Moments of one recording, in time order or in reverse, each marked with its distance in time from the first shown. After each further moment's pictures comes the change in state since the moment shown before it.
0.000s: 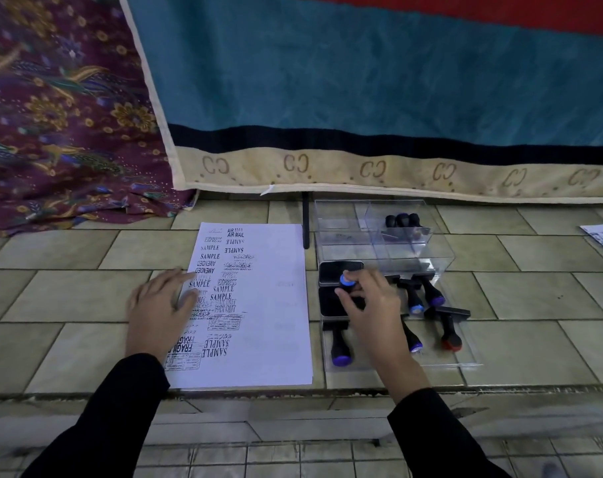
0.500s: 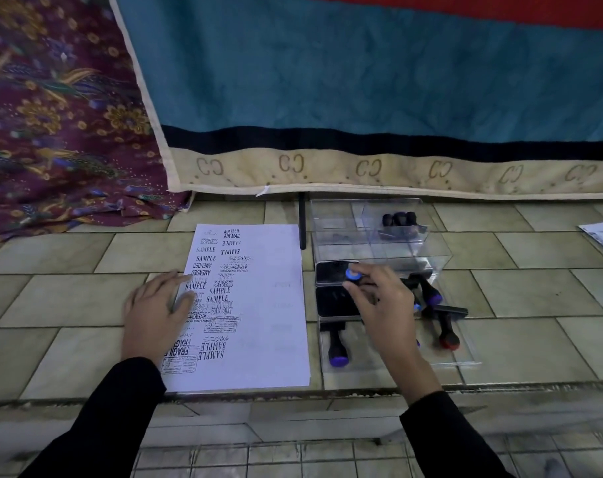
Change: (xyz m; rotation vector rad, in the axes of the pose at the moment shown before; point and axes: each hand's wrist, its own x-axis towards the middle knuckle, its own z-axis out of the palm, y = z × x) left_hand -0.002 0.005 -0.004 -0.017 -0.011 -0.010; right_hand 0.005 0.003 -0.016 0.179 0.056 0.021
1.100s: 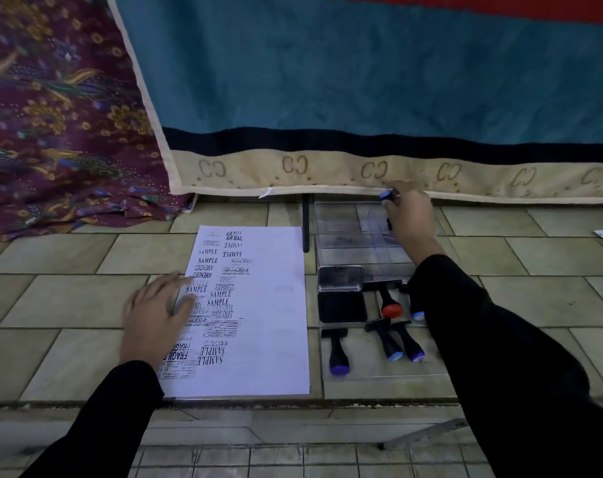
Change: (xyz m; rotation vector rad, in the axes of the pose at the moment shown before) left_hand 0.003 -0.002 0.001 0.007 -0.001 0.009; right_hand 0.176 0.071 -0.006 -0.484 -0.025 0.103
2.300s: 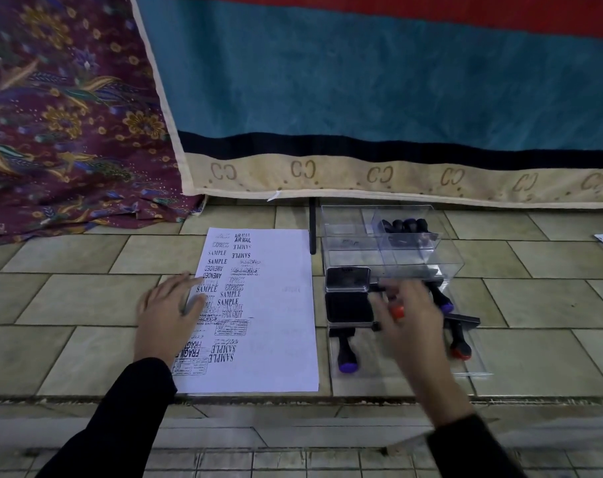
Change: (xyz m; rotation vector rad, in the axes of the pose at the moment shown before) left_hand -0.001 -0.005 0.003 0.005 0.008 0.010; right_hand -0.199 -0.050 -0.046 0.231 -0.067 -0.024
